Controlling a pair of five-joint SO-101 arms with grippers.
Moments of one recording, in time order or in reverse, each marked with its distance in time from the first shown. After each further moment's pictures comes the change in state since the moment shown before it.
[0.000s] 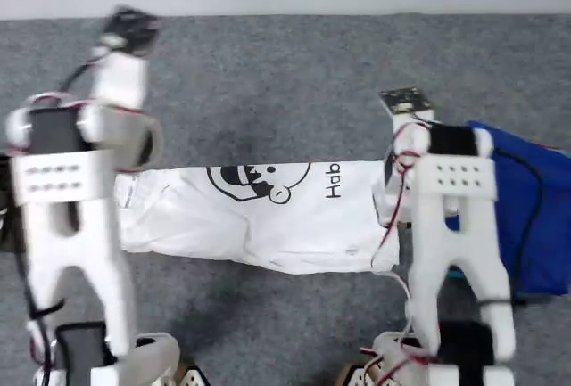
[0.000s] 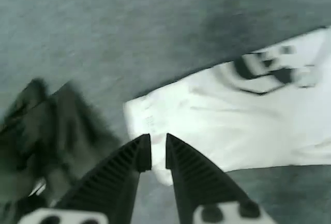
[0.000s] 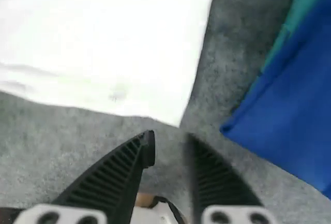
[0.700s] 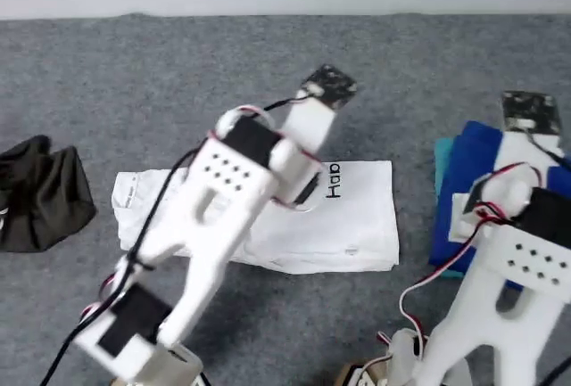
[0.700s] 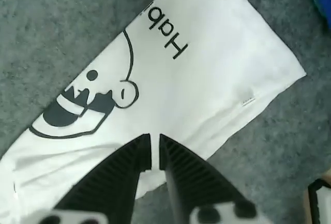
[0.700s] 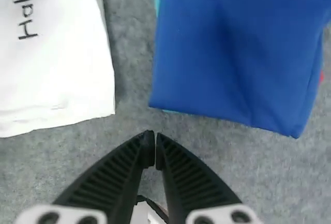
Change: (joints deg) left arm 44.3 17.5 -1.8 -5.5 18.1; right arm 22.8 -26.2 -1.1 8.4 5.2
